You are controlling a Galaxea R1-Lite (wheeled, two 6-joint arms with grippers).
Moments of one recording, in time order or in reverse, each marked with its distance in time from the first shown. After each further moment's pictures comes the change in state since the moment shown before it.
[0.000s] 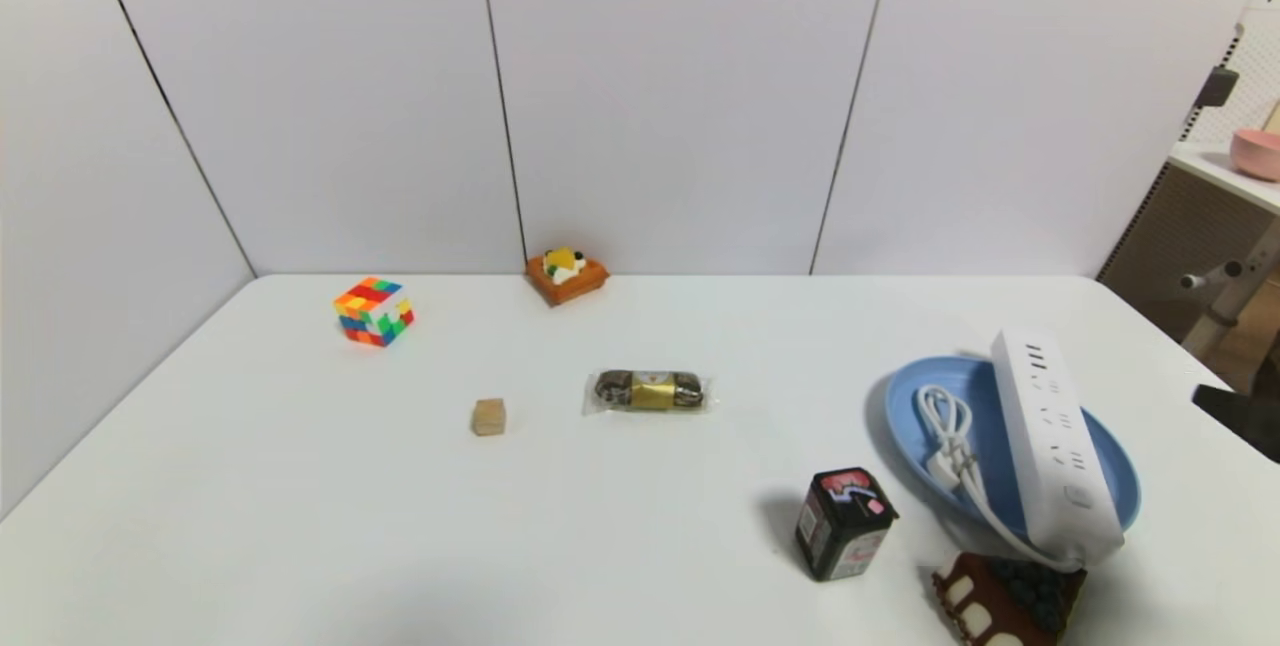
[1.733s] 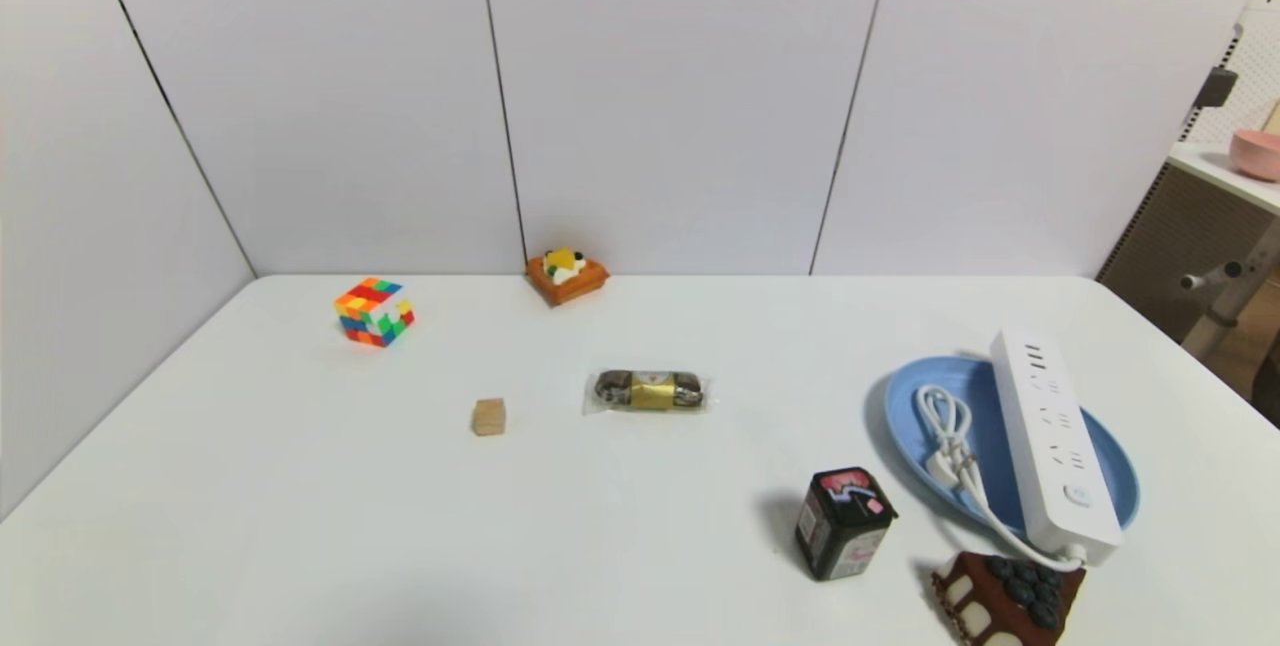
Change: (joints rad) left arm 0.000 0.000 0.000 0.000 0.000 0.000; right arm -0.155 -0.916 0.581 -0.044 0.302 -0.207
